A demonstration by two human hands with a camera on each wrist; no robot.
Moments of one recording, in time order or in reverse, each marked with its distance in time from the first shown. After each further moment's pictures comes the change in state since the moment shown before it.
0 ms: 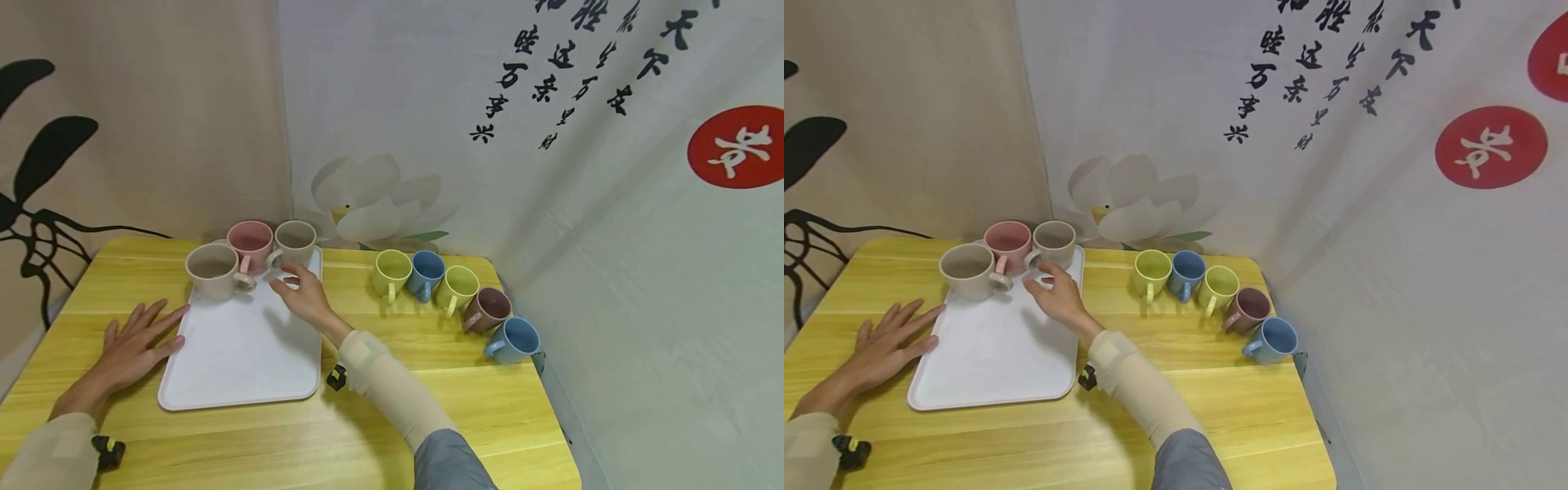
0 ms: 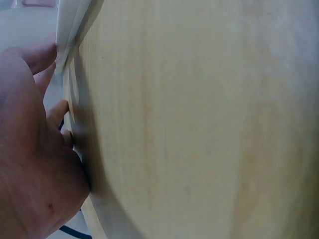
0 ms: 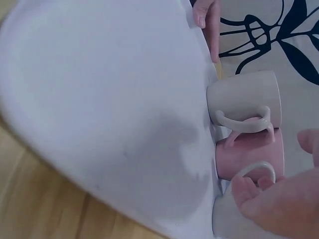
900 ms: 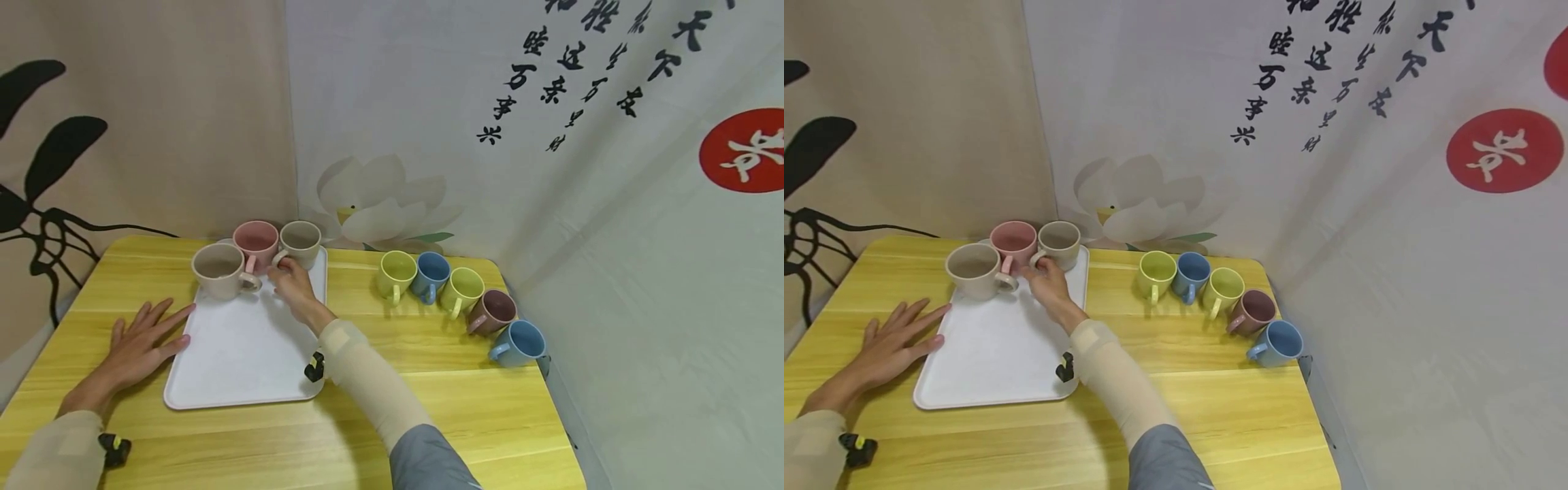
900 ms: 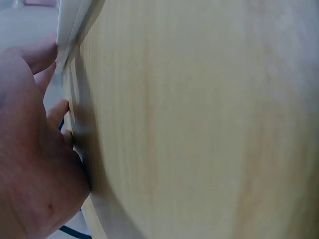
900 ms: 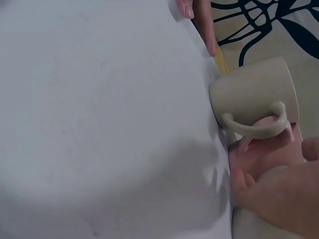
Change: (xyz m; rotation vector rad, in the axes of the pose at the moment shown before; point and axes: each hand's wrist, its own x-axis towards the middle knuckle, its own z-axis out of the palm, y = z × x) left_hand -0.001 -0.004 0.001 -0.013 0.023 0.030; right_hand 0.033 -0.004 0.046 0.379 0.153 0.246
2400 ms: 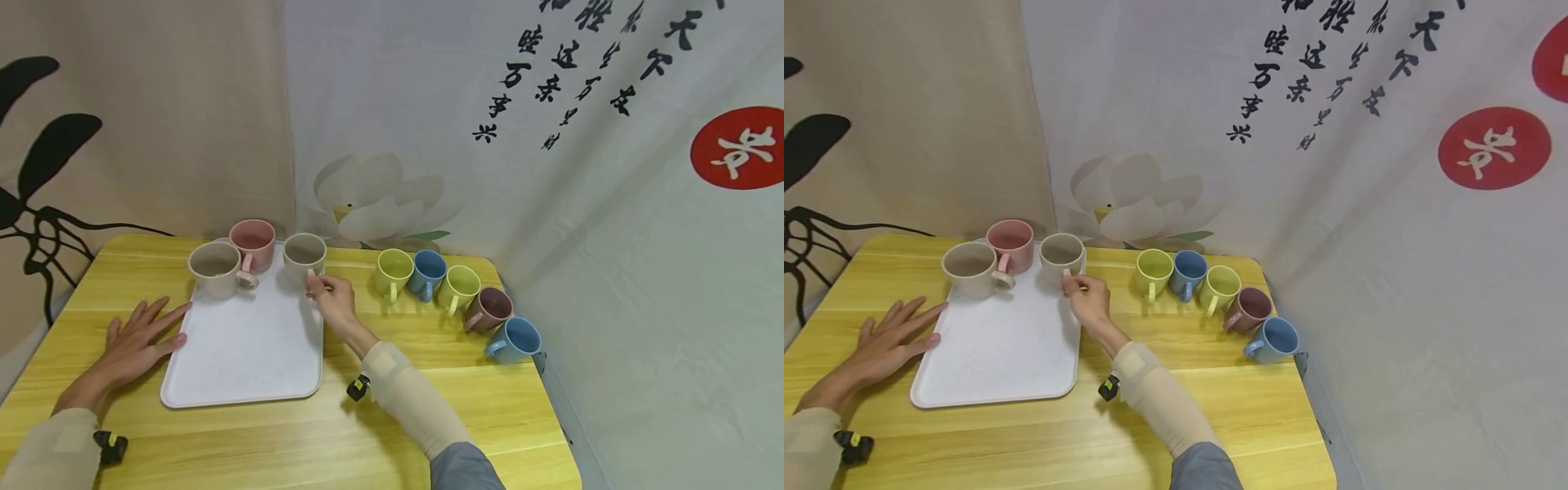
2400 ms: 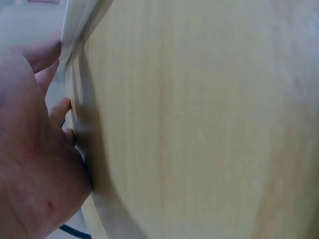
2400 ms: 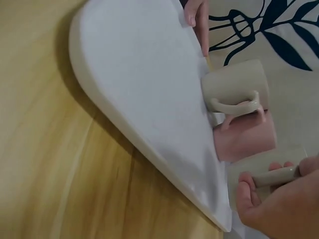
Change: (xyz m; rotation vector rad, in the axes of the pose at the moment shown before) left_hand 0.001 0.005 -0.007 -0.010 -0.069 -0.055; right_hand -0.045 0.000 -0.091 -0.139 0.061 -0.115
